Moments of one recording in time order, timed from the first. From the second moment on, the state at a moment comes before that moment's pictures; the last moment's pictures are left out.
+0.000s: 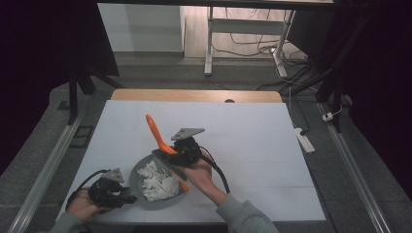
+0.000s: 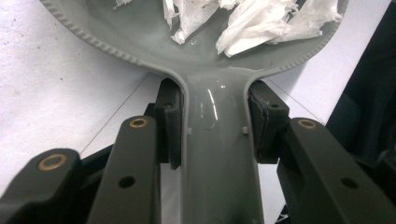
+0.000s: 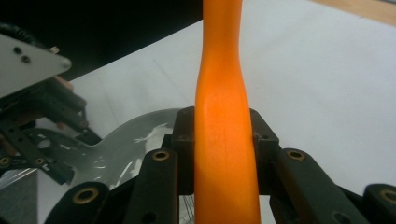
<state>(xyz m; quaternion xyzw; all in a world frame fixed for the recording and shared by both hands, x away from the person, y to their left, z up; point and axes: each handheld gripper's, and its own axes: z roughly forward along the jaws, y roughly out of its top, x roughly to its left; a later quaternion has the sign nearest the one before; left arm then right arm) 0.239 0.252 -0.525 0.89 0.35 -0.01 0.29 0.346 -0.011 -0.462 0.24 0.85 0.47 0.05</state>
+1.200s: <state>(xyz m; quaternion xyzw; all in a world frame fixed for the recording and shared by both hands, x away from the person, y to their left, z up) 0.237 0.252 -0.527 0.89 0.35 -0.01 0.29 0.343 -0.015 -0.451 0.24 0.84 0.49 0.05</state>
